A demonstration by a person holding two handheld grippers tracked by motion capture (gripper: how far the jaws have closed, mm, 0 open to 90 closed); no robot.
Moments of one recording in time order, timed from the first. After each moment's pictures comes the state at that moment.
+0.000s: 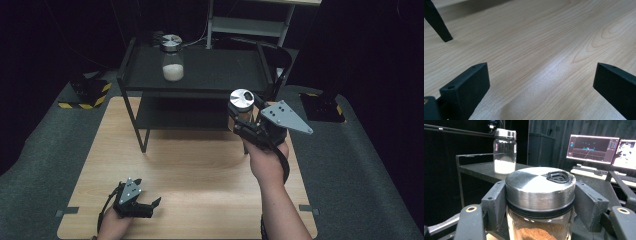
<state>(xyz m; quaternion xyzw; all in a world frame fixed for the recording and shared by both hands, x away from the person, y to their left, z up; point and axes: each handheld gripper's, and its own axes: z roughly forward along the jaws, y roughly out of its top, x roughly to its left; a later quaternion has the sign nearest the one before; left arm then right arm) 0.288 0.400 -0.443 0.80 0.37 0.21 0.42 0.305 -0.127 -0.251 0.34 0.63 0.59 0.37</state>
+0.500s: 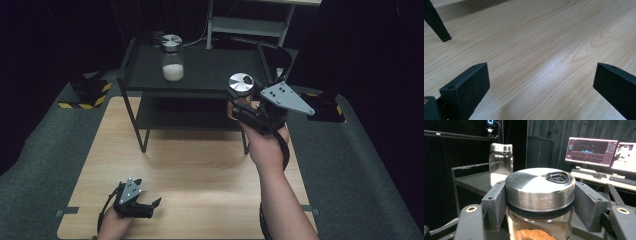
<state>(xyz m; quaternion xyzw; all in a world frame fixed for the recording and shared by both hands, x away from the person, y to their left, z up) 0.288 0.401 -0.443 0.80 0.36 0.21 0.42 0.322 -0.121 -0.221 0.35 0.62 0.60 0.37</state>
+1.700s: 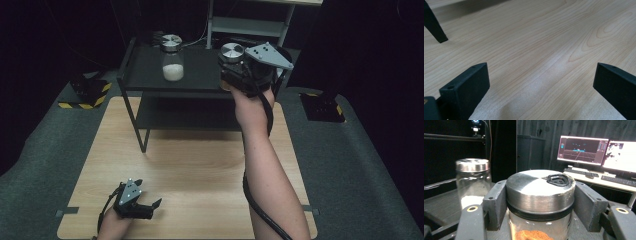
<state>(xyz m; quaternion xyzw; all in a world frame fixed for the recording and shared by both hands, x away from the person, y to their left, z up) 0.288 0.402 -0.443 0.81 0.36 0.20 0.42 0.394 -0.087 -0.189 0.38 0.61 0.58 0.39</state>
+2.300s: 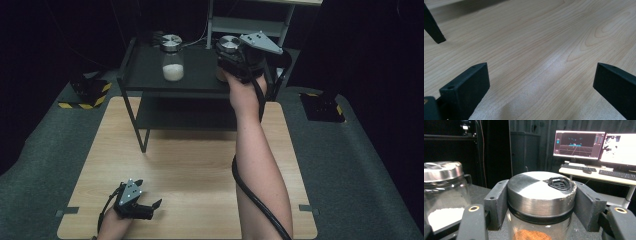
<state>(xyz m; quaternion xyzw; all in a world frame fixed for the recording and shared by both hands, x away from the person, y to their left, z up) 0.289 0.403 -0.443 0.81 0.35 0.20 0.43 0.438 -0.075 -0.190 0.41 0.61 0.57 0.38</state>
